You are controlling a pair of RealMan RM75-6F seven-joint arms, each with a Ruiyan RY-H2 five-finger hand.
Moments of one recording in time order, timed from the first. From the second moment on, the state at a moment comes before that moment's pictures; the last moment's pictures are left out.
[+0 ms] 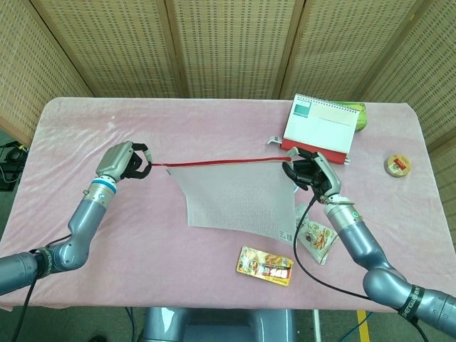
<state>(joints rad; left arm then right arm) -0.88 -1.29 -0.29 -1.55 0.61 0.83 0.10 0.56 -1.23 0.62 -1.82 -0.80 0.67 0.83</state>
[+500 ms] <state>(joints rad) -0.86 -1.28 -0.29 -1.53 0.65 0.78 0.05 0.57 -1.24 0.58 -1.78 -0.84 0.63 0.81</state>
